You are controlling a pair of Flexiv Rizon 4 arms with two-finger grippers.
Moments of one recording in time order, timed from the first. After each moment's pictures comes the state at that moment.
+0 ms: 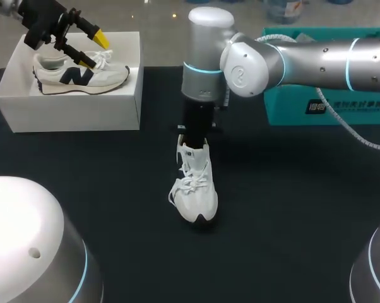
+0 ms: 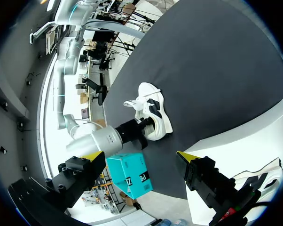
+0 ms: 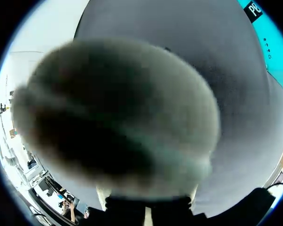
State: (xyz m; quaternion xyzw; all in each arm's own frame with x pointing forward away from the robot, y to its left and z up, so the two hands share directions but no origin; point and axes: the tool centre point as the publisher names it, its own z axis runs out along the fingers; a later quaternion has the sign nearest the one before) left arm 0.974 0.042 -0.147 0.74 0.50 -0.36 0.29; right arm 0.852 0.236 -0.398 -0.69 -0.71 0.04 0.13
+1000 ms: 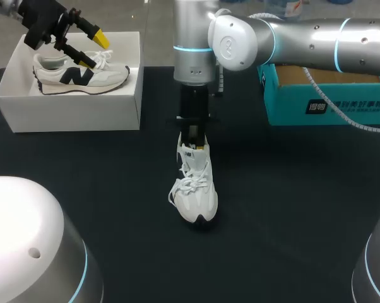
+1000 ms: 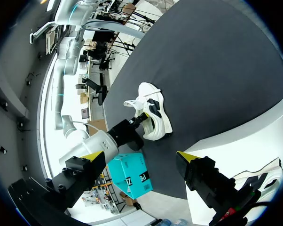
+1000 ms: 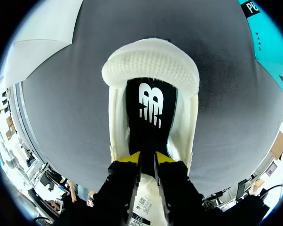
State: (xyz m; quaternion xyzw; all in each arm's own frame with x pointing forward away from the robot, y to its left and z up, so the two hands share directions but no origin) left arm 0.974 0.042 -0.147 0.74 0.50 -0.36 0.29; right arm 0.831 0.233 -0.357 -0.68 -0.70 0.14 0.17
